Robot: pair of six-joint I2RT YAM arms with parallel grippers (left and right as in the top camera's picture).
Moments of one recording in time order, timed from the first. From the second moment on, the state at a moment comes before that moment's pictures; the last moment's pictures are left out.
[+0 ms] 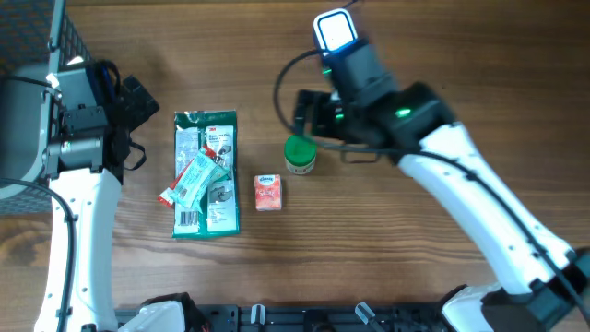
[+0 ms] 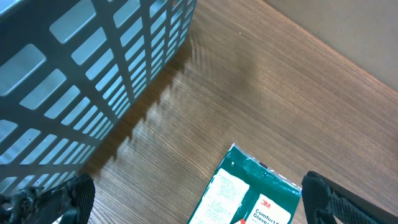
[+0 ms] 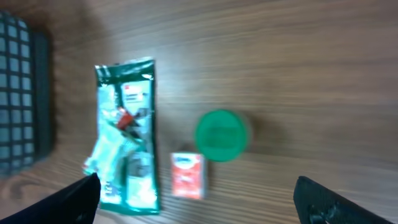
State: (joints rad) left arm 0.15 1.33 1.20 -0.68 -0.24 -0.45; right arm 0.65 1.64 1.63 -0.99 -0.01 0.73
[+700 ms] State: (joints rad) left arm 0.15 1.33 1.20 -0.68 -0.24 -0.45; right arm 0.73 1.97 1.63 -0.96 0.10 1.13
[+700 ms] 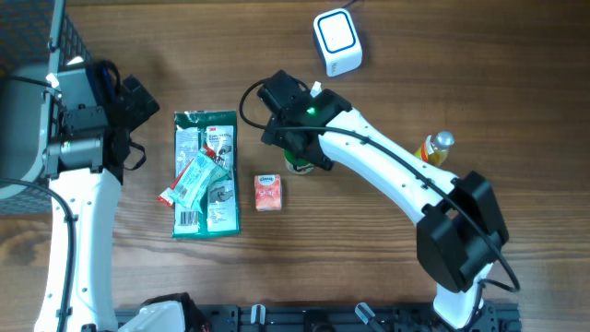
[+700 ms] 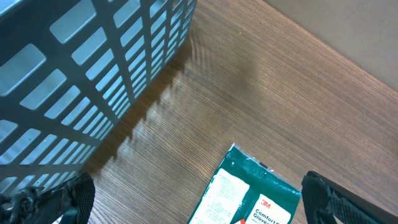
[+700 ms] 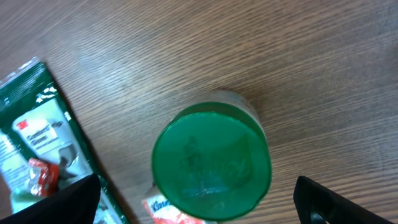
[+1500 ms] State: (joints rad) left arm 0.15 1.33 1.20 -0.68 -0.24 -0.45; right arm 0.73 2.04 1.62 -1.05 0.11 1.19
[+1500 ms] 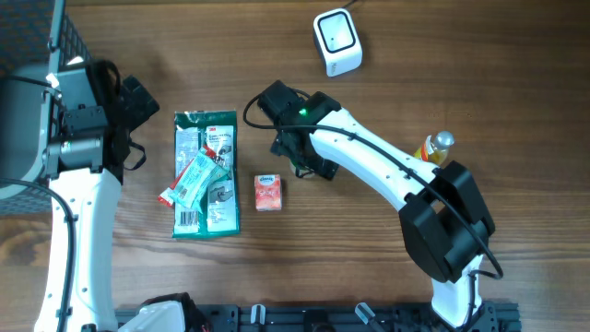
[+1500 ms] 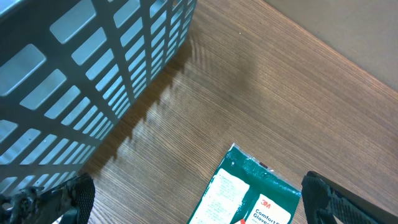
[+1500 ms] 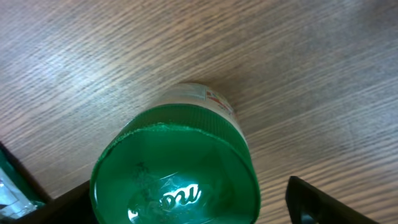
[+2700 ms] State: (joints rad) left arm 0.15 1.33 1.20 -0.68 -0.24 -0.45; right arm 0.73 2.04 1.62 -1.13 0.10 0.48
